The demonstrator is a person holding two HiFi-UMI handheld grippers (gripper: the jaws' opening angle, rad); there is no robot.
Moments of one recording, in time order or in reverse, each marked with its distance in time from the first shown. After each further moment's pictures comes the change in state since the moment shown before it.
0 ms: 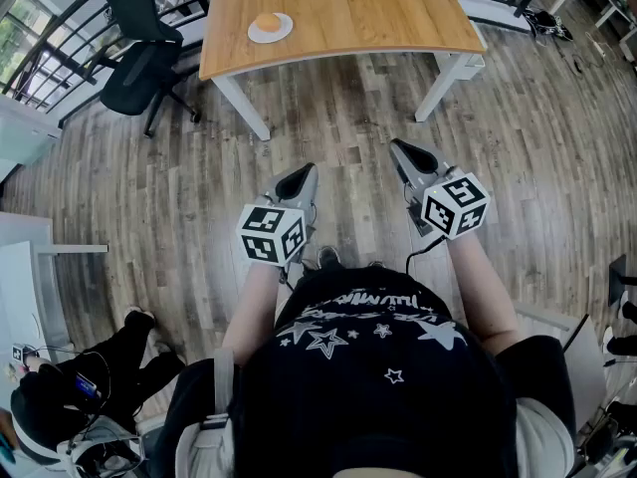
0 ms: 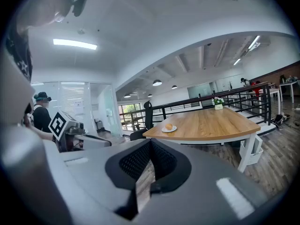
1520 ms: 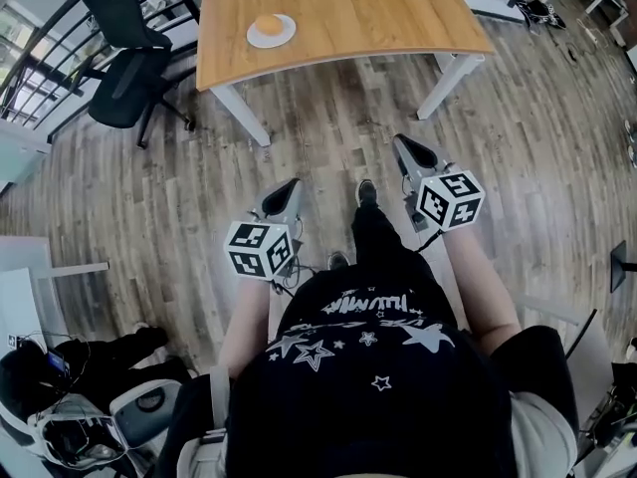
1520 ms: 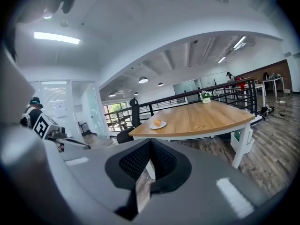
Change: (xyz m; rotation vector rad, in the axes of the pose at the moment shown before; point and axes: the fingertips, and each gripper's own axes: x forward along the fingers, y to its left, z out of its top) left arm -0.007 0.100 -0.017 -0.058 0.063 0.001; right arm 0.085 -0.030 -0.021 0.092 0.028 -0.164
